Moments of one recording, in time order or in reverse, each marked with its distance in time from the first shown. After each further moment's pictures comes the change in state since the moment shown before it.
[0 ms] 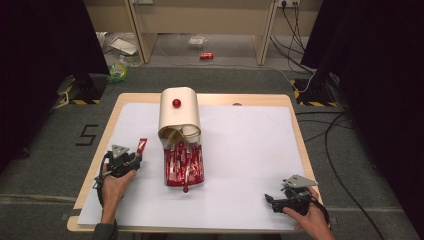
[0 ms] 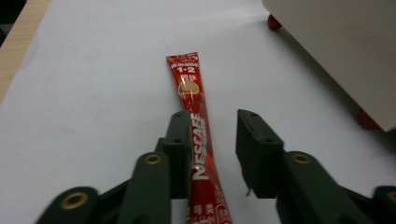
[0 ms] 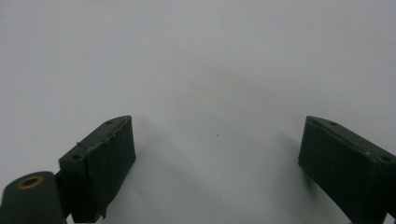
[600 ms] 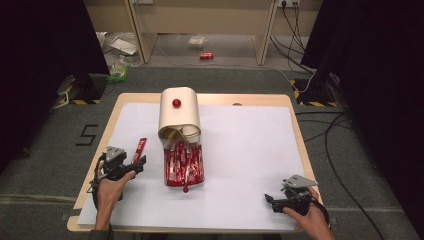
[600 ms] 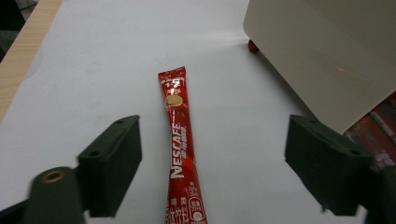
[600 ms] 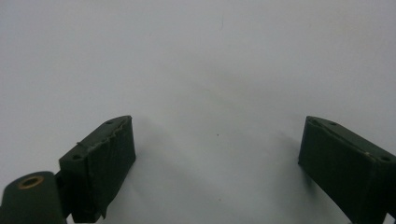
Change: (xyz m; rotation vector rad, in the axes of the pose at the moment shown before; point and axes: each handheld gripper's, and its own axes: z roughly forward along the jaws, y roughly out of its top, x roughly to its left) left arm -0.003 0.002 -0.020 -0.051 -0.049 -0.029; right arm 0.000 0.000 0.000 -0.001 0.000 -0.001
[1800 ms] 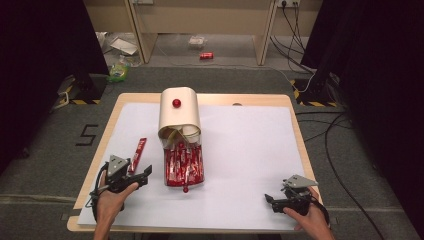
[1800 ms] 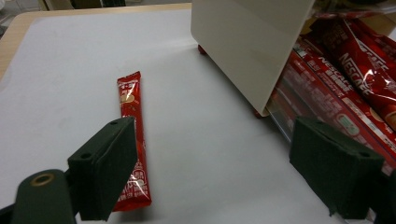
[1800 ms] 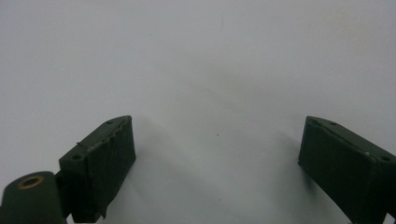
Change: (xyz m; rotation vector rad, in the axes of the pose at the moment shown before) left arm -0.029 -0.013 -0.033 -0.040 -0.080 0.088; right arm 0.000 0.000 0.000 0.001 0.000 0.004
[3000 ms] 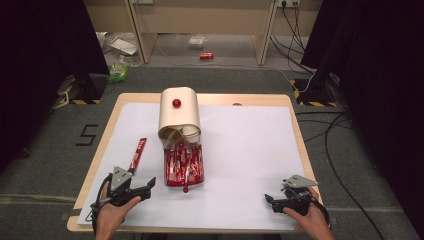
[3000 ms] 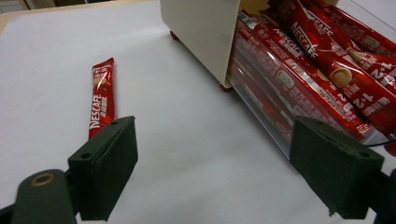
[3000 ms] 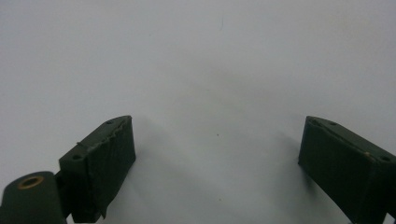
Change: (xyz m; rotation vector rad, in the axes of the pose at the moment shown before) left arm -0.021 -0.017 -0.019 0.015 -0.028 0.070; right arm 0.000 0.000 0.000 0.000 0.000 -0.002
